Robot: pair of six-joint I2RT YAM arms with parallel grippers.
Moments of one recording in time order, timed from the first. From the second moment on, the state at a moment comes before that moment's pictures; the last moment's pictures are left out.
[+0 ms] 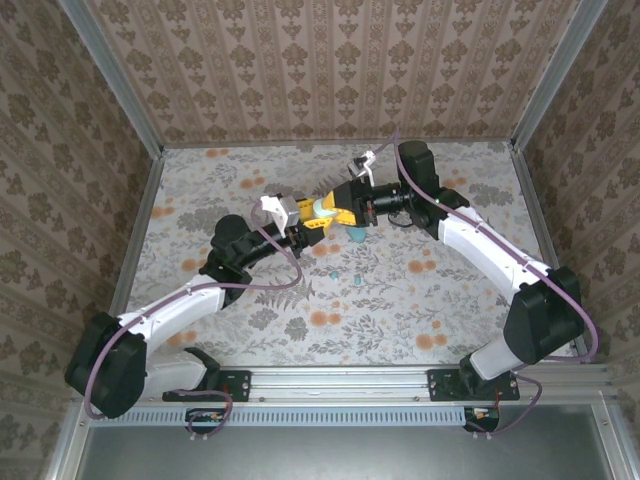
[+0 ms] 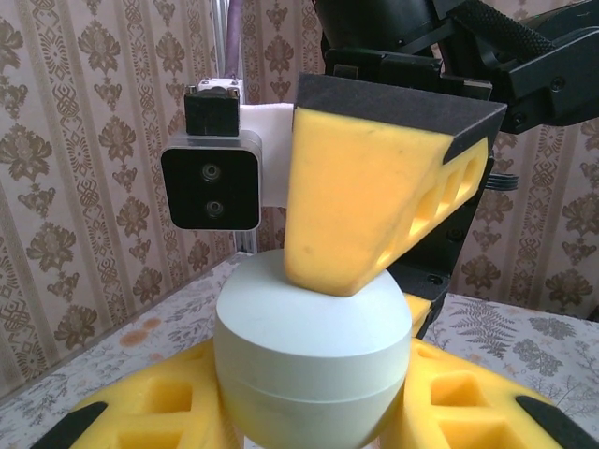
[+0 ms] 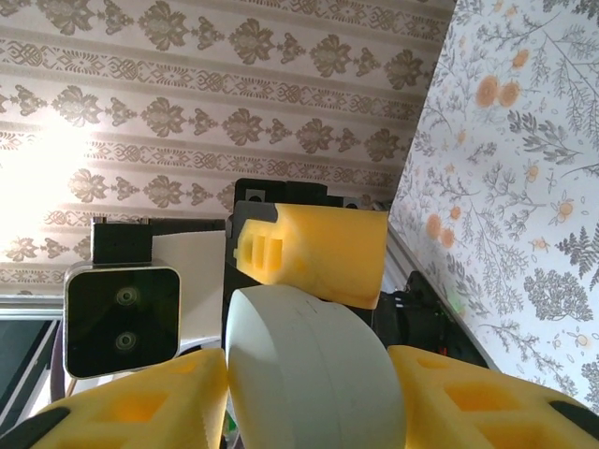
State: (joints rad) left arm -0.64 1.21 0.63 0.73 0.56 -0.05; right arm 0.42 1.52 1.26 -0.13 -1.10 1.00
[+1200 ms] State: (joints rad) left arm -0.64 1.17 0.63 0.54 0.45 -0.02; right arm 0.25 1.50 1.05 0.07 -0.86 1.11
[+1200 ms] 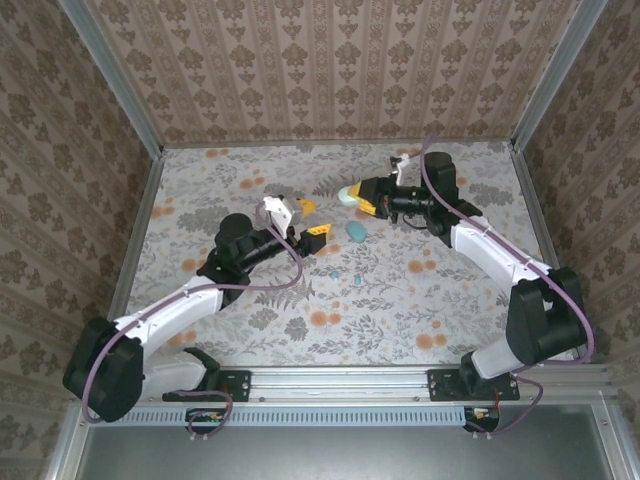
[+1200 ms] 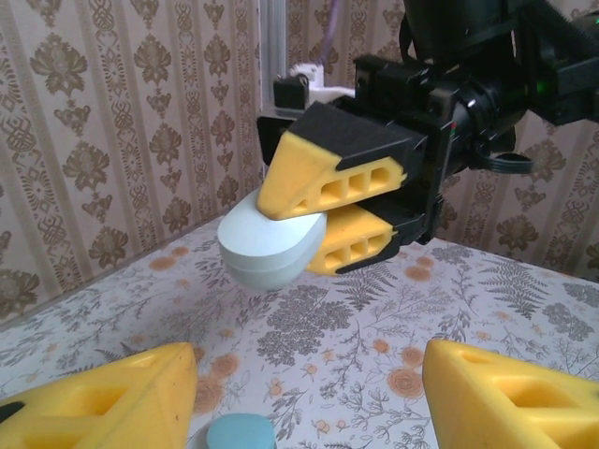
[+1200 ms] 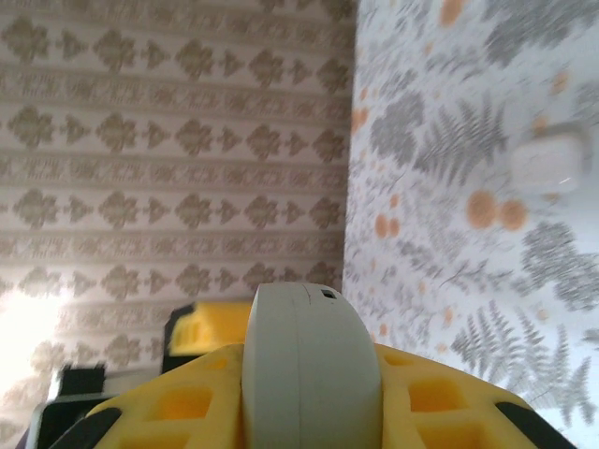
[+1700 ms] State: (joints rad) left arm -0.64 0.98 0.61 0.32 0.31 -0.01; right arm 0.07 1.80 1.05 -0.07 -0.72 0.90
